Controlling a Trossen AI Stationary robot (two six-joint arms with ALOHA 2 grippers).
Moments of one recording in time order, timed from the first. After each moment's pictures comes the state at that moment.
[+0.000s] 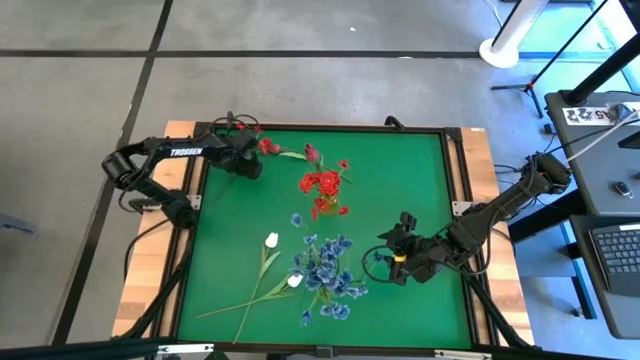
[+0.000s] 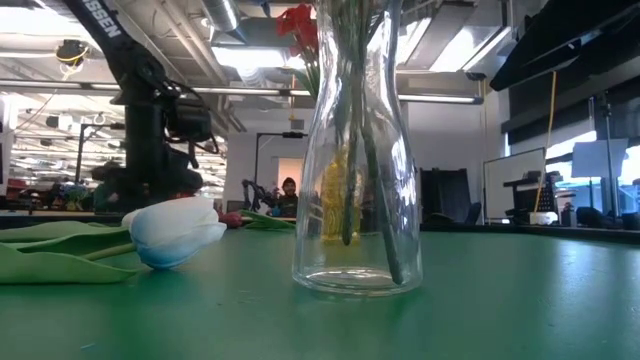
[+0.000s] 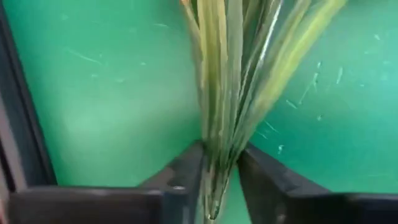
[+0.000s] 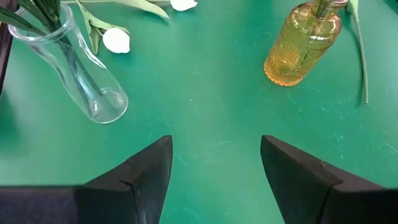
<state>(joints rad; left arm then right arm) 0.81 1.49 0.66 -0.59 -0.26 -0.49 0.63 1.30 0.91 -0.55 0.58 0.67</state>
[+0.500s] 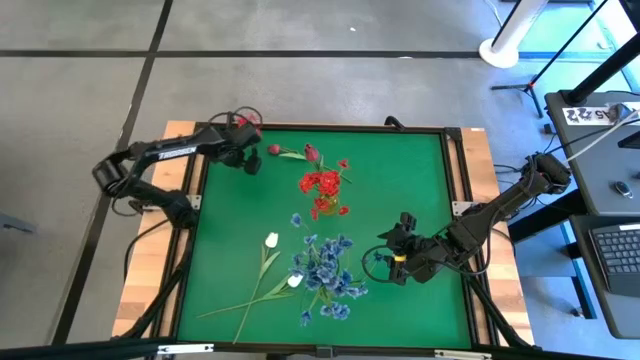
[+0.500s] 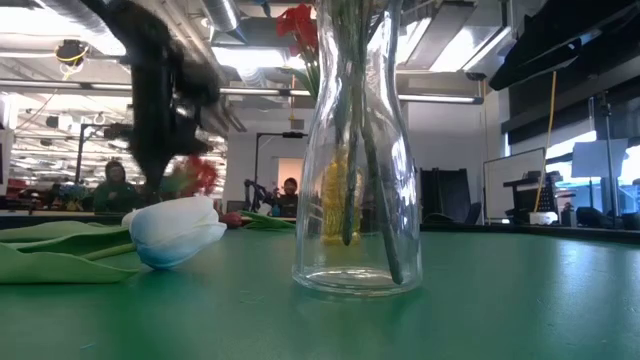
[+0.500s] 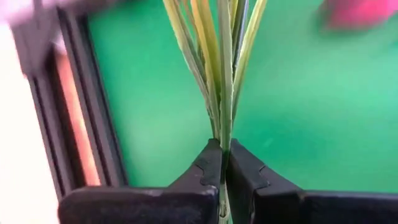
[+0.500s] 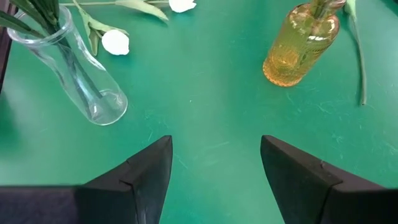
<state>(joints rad) 0.70 1.34 0.83 -0.85 -0.39 -0.51 0.63 1.30 0.91 -0.55 0.59 0.68</state>
